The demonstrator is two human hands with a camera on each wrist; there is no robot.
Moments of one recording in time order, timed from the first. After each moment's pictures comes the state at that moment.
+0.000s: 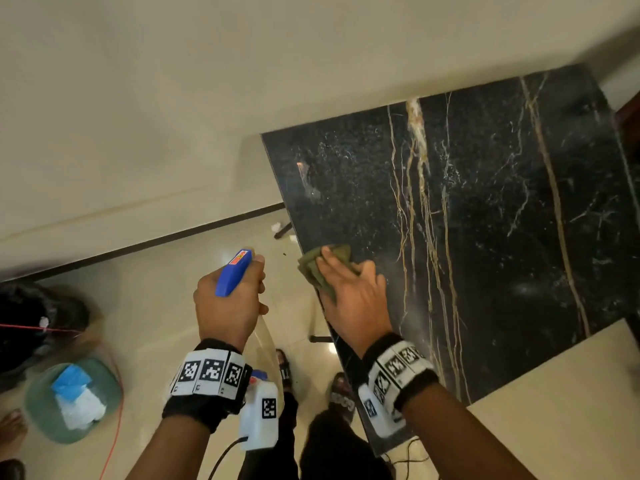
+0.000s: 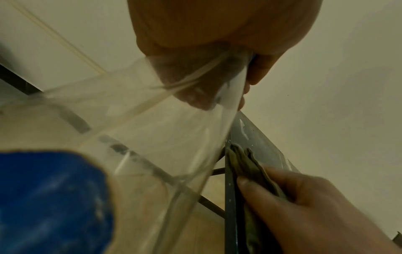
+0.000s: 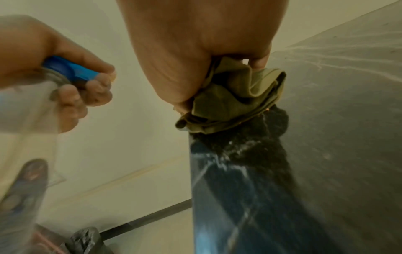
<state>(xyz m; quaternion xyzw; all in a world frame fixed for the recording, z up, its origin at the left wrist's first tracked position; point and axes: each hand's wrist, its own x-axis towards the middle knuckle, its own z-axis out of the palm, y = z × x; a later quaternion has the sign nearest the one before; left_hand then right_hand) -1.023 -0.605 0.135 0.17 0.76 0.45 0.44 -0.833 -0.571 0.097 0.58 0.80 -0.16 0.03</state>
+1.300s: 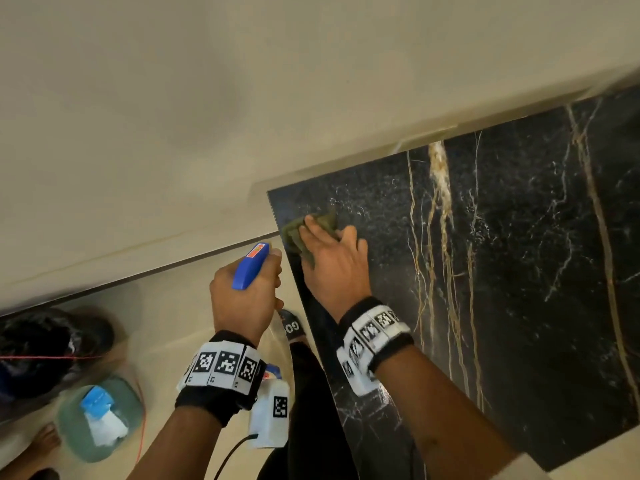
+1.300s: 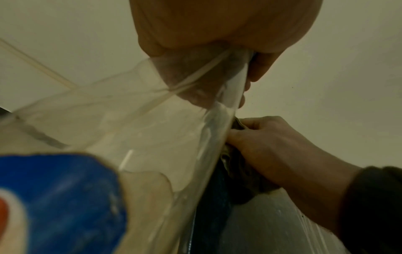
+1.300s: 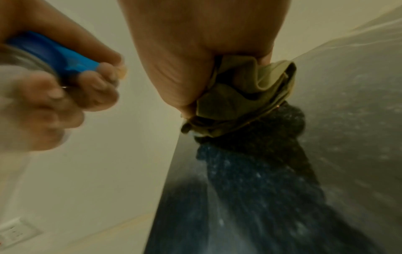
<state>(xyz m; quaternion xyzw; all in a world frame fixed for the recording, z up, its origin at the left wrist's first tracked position) -1.029 -0.473 0.144 0.18 0.77 0.44 0.43 -0.902 -0.408 0.095 0.56 0.82 -0.14 0.01</state>
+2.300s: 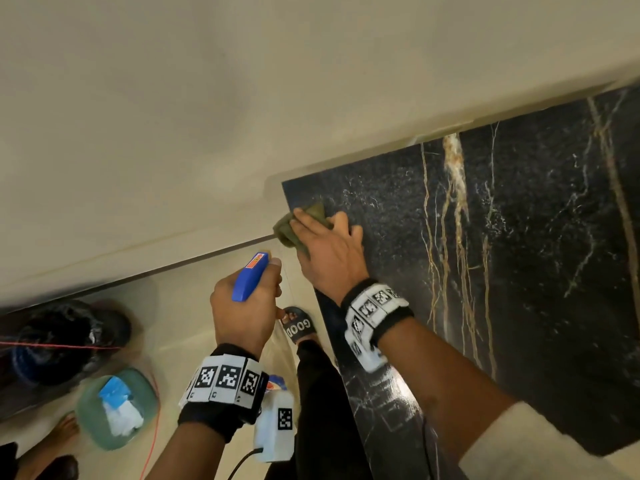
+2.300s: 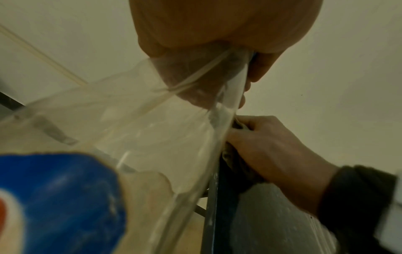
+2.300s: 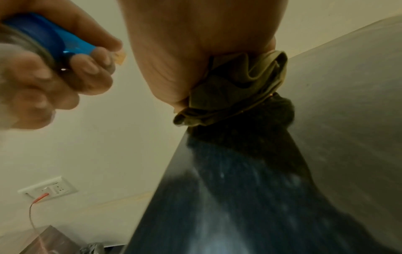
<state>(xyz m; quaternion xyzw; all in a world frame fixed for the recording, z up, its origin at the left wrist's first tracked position) -1.038 -0.502 0.143 0.18 0.79 0.43 0.40 -0.925 -0.401 0.089 0.49 0.86 -0.14 0.02</state>
